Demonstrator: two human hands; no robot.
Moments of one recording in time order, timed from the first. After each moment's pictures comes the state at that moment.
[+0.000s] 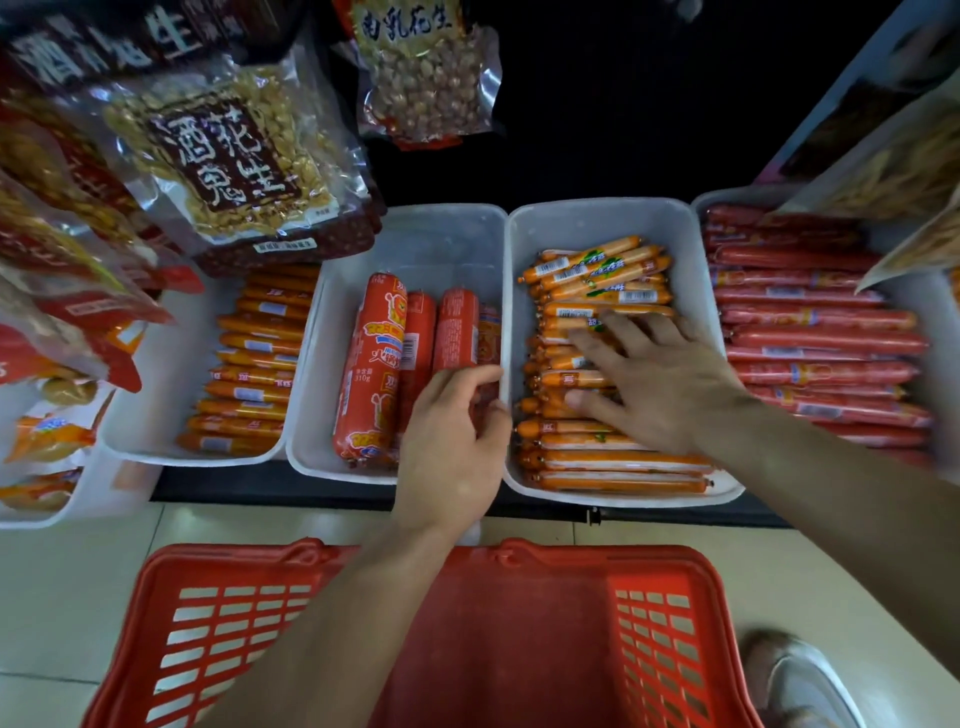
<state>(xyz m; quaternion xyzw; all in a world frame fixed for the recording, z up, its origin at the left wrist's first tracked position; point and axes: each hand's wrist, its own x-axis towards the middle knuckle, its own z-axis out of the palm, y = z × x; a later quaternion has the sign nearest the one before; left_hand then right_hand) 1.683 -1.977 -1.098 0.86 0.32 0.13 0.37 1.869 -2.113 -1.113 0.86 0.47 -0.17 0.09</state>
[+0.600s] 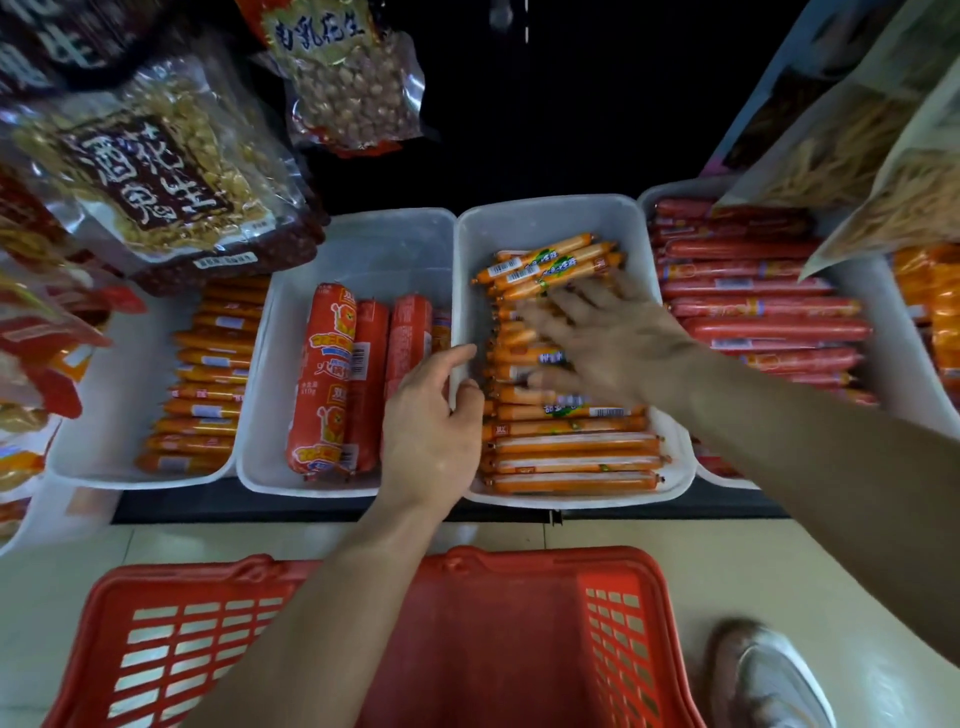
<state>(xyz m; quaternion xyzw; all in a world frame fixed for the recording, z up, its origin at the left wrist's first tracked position) 1.717 -1.995 -1.090 0.83 0.37 0.13 0.40 1.907 -2.102 -1.116 0.82 0.55 -0.09 0.15</state>
